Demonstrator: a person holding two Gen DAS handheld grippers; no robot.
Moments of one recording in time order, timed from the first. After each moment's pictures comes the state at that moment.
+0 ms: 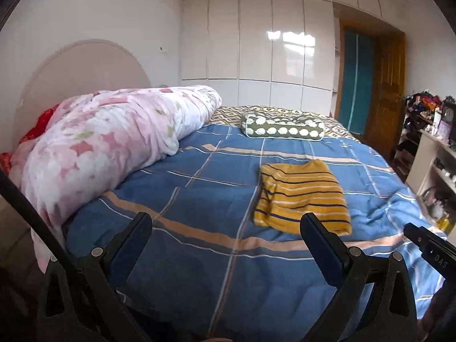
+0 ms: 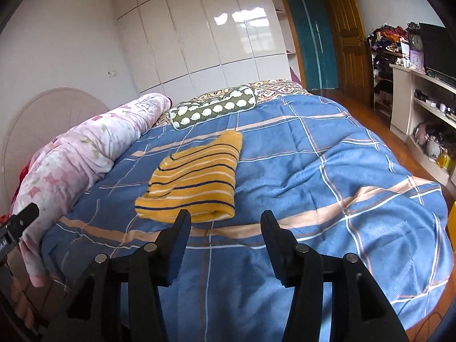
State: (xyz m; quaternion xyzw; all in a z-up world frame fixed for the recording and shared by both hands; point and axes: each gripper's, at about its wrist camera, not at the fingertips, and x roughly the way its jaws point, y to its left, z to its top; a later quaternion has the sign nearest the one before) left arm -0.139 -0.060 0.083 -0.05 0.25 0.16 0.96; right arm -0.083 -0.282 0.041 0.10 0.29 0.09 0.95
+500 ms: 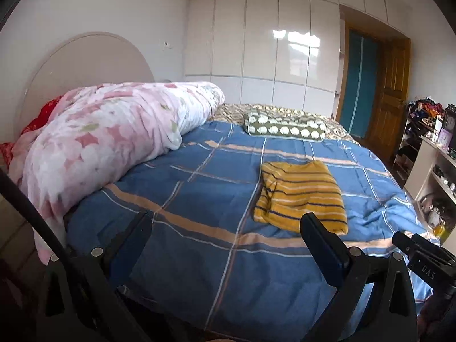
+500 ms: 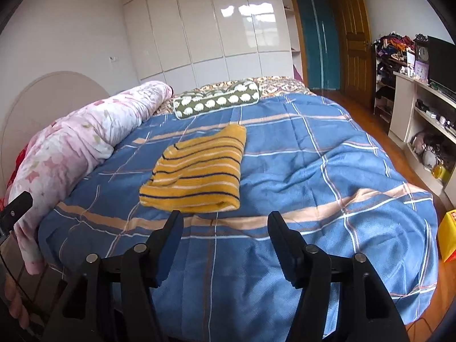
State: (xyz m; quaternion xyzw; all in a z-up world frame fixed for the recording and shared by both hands) left arm -0.141 -0.059 0.081 -0.07 0.26 0.16 0.95; right arm -0.087 -0.264 0.043 0.07 0.32 0.09 0.94
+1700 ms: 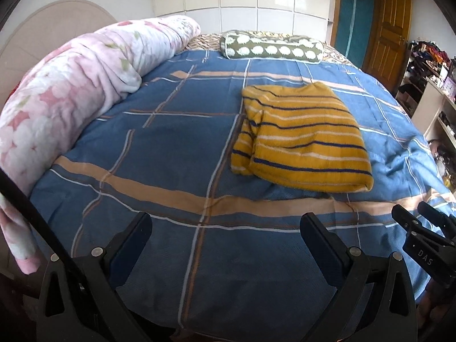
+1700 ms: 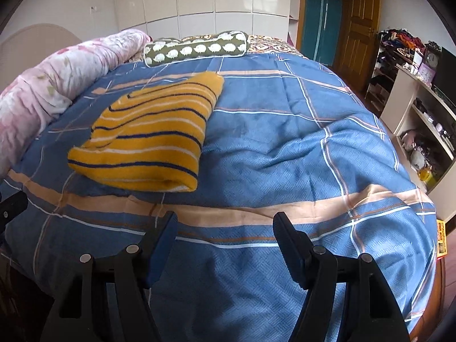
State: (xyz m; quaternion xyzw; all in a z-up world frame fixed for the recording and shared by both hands) left arm -0.018 -0.073 -0.004 -0.04 0.44 0.12 0.89; right arm 0.006 -0.258 -0.028 -0.02 0.42 0.04 0.91
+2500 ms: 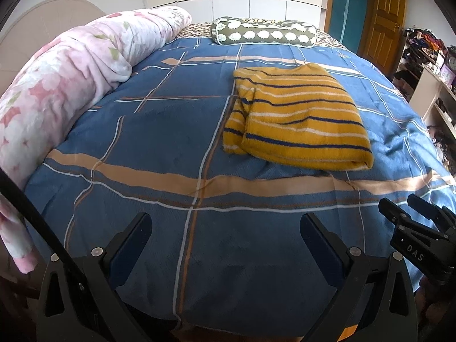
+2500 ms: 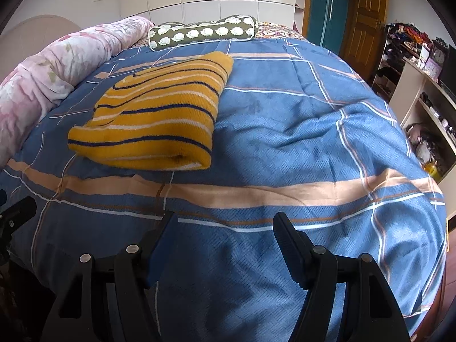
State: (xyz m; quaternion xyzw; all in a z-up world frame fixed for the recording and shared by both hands) left arm -0.025 -0.079 -0.018 -0.03 0.46 0.10 0.88; right arm 0.004 -0.244 -0.048 -0.01 0.45 0.05 0.89
